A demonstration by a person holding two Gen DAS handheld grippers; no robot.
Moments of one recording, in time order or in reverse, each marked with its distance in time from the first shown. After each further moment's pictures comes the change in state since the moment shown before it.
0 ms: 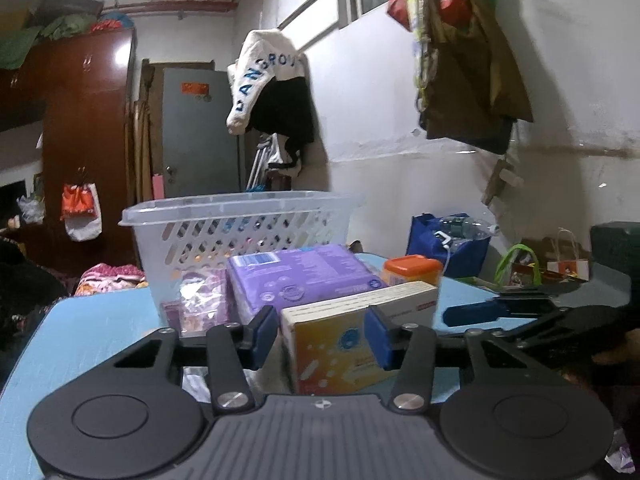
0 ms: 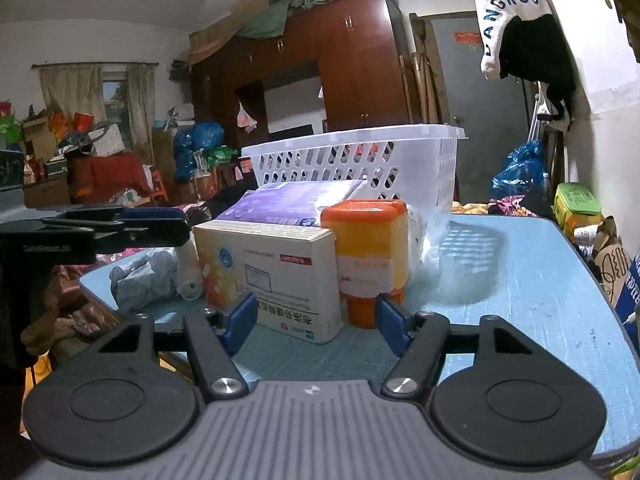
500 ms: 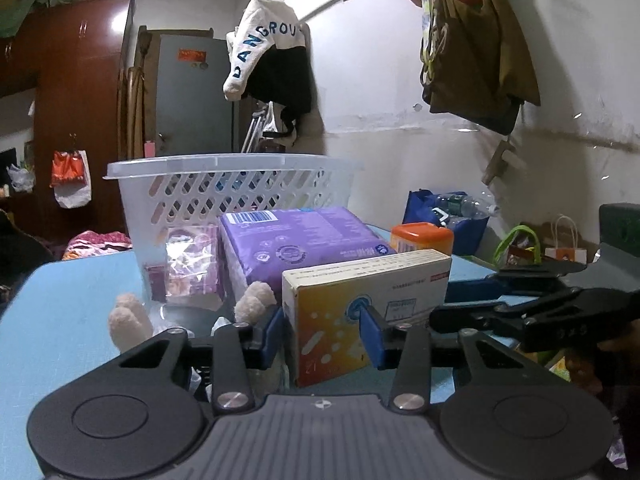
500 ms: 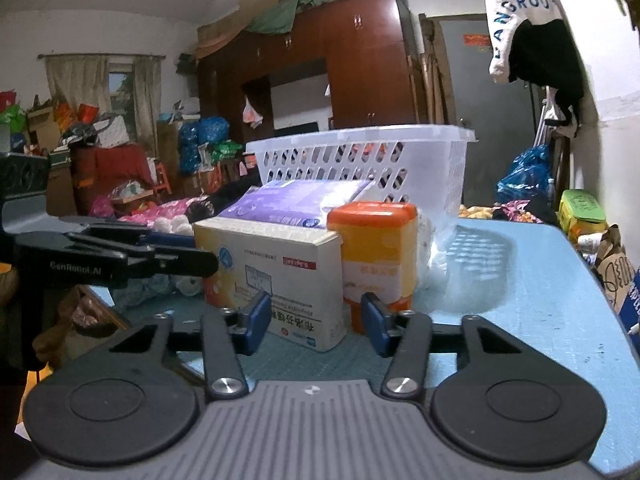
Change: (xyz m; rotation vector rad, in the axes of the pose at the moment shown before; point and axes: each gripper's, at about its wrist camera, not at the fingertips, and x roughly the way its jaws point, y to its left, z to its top) left arm 0.029 0.017 -0.014 -0.064 0.090 -0.040; right arm 0.016 -0.005 0.004 -0.036 0.028 0.023
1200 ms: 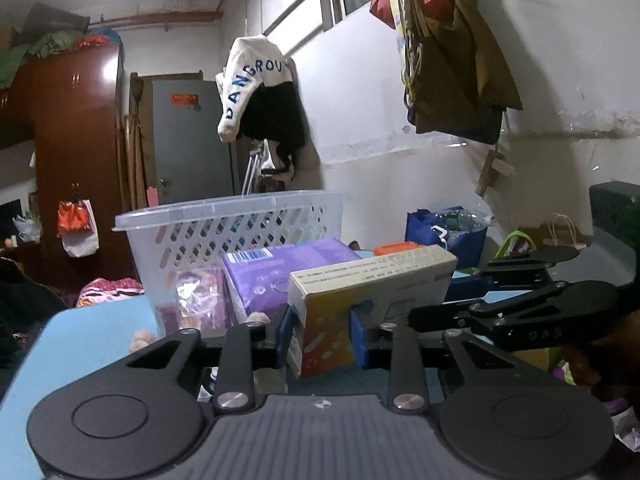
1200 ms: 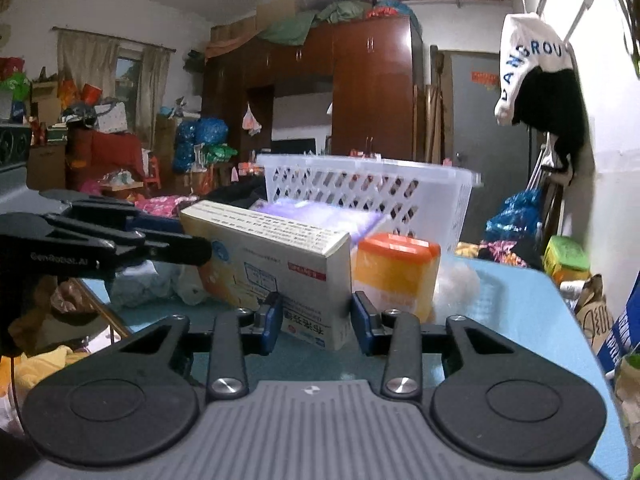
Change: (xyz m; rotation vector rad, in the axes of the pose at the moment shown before) left arm -0.026 -0.020 0.002 0.110 -0.106 0.048; right arm -0.014 0.030 0.010 -0.135 -0.084 -0.079
